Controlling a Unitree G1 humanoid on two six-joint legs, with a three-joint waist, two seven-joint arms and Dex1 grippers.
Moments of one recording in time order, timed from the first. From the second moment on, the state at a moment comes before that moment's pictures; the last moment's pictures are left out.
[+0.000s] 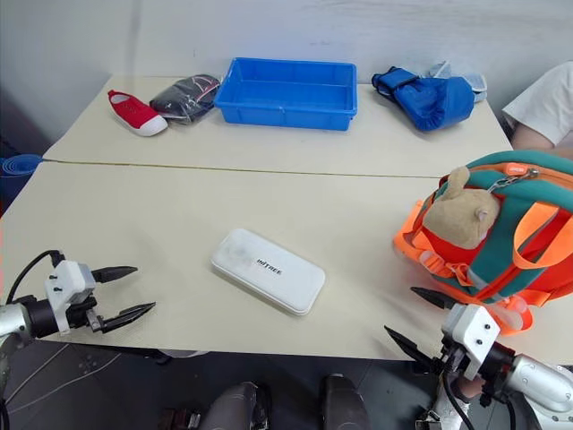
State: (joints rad) left arm 0.14 0.85 0.37 0.05 -0.34 0.01 -1.02; right arm 0.45 -0.65 -0.33 -0.33 0.37 -0.12 0.92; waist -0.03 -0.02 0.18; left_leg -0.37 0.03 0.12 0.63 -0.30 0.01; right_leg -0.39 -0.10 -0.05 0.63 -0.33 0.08
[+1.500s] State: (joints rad) left arm -0.30 0.68 0.00 -0.03 -0.32 0.45 -1.00; right arm -0.08 -0.69 0.10 -0.25 0.12 0.16 0.87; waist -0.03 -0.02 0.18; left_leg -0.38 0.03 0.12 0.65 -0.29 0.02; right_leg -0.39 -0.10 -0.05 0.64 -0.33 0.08
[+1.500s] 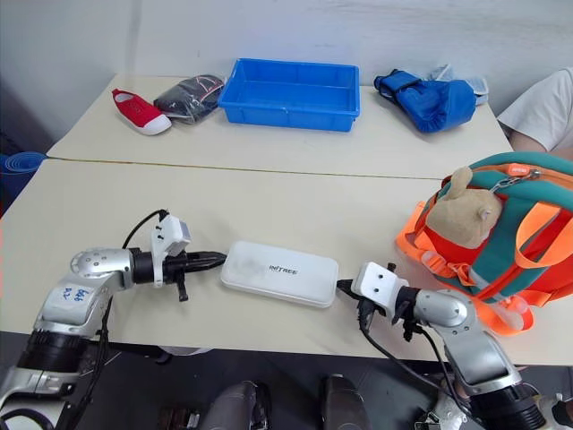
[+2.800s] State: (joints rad) left arm -0.60 0.70 0.04 0.23 -1.13 1.59 -0.49; right arm -0.15 -0.73 0.13 -0.18 0.13 0.16 0.95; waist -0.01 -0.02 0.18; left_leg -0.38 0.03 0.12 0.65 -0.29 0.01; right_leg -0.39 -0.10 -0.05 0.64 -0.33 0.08
